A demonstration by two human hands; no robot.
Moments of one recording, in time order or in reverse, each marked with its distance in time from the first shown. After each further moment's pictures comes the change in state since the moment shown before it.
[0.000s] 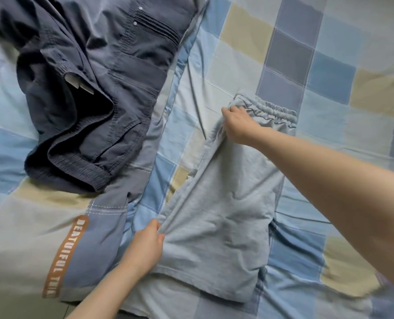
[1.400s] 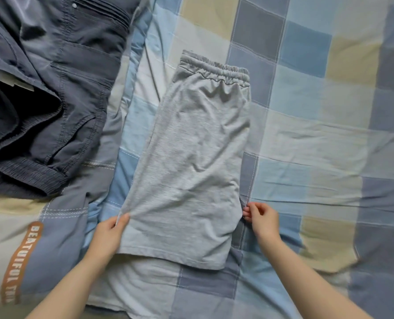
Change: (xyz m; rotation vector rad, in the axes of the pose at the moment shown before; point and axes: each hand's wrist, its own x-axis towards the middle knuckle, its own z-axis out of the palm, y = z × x) left_hand 0.016 0.001 0.003 -0.598 0.176 -0.217; right_hand -0.220 0.085 0.161 1.262 0.218 1.002
